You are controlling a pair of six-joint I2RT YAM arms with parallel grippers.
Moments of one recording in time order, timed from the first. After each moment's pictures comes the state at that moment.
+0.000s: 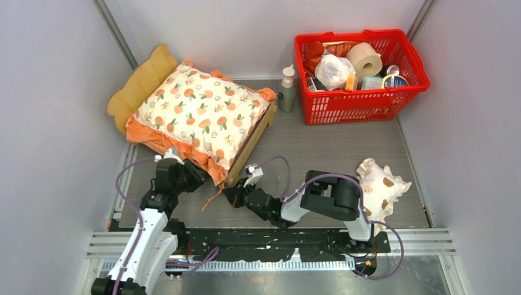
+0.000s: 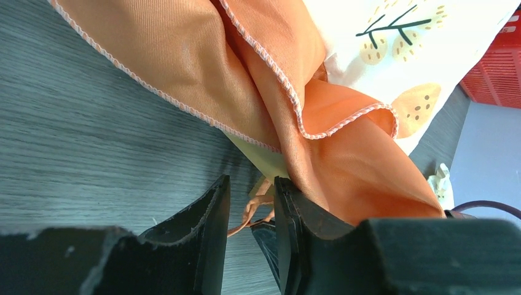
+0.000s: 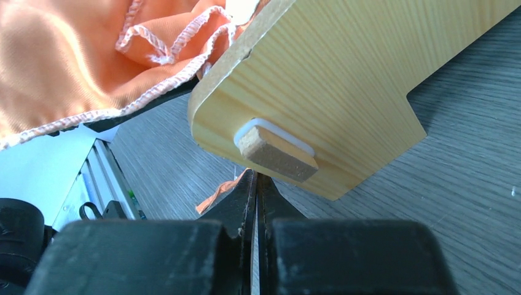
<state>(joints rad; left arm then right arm) -0.11 0.64 0.36 -0.38 0.21 -0.81 1.30 2.01 0.72 1.10 0.46 0.81</state>
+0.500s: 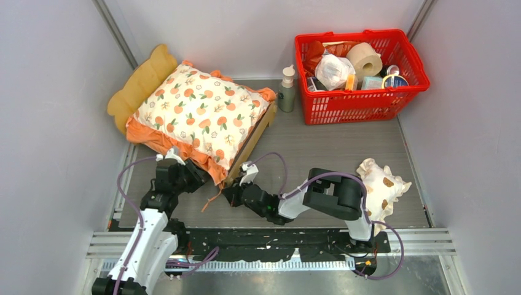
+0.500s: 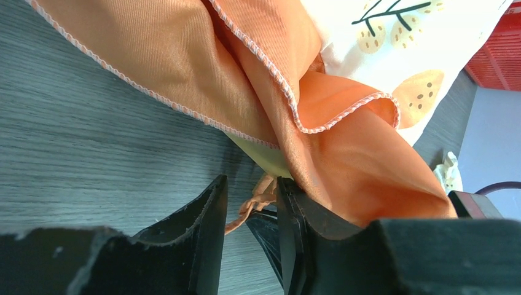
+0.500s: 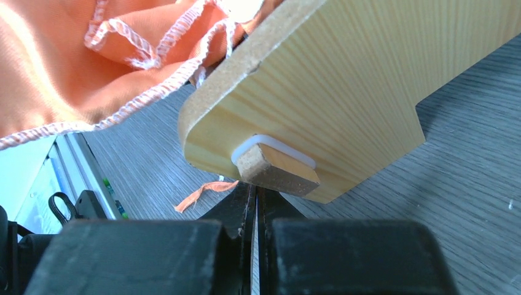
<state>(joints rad) -0.10 0.65 0.35 -0.37 0.24 -0.77 1.28 2.00 0.78 0.94 0.41 0.78</state>
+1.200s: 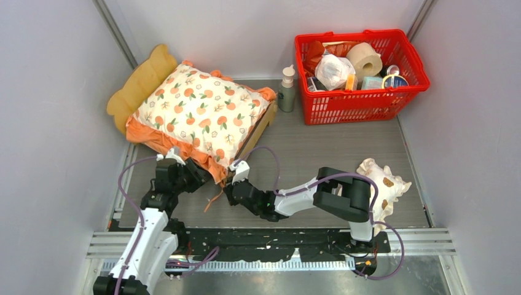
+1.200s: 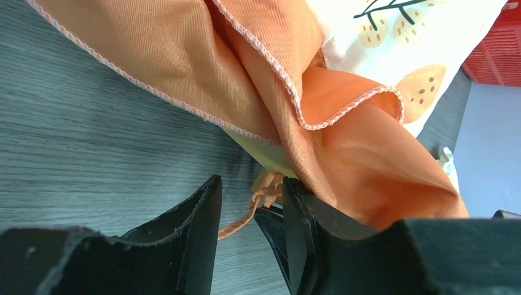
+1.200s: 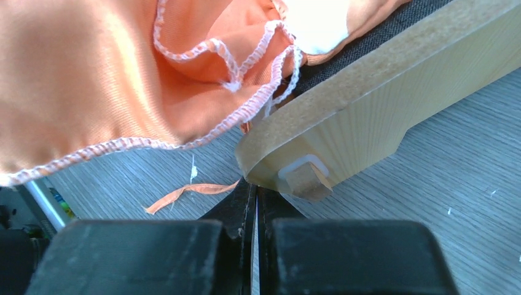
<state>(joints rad) -0.08 0.66 0.34 -0.35 0.27 -0.76 1.29 1.92 0.91 0.59 0.47 0.60</state>
